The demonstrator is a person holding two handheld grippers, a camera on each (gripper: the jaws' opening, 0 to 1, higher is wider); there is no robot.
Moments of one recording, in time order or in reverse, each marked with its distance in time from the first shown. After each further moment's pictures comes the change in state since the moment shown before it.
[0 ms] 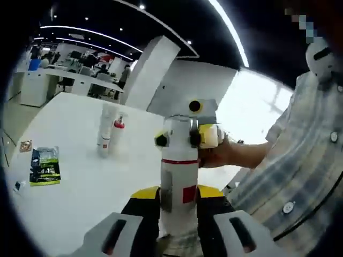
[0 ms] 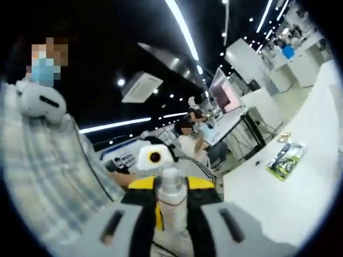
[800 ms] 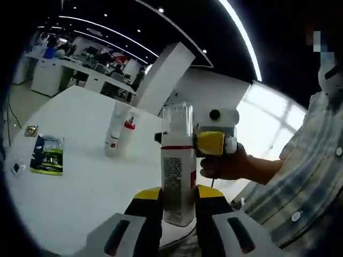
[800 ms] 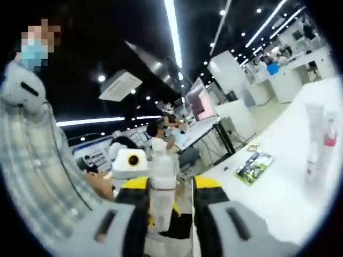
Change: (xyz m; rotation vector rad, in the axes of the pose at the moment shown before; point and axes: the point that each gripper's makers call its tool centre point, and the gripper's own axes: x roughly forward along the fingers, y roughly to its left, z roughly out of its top) left arm 0.014 0.031 0.018 -0.057 -0.130 0.201; right arm -0.021 -0.050 0.003 -0.053 -0.053 -0.388
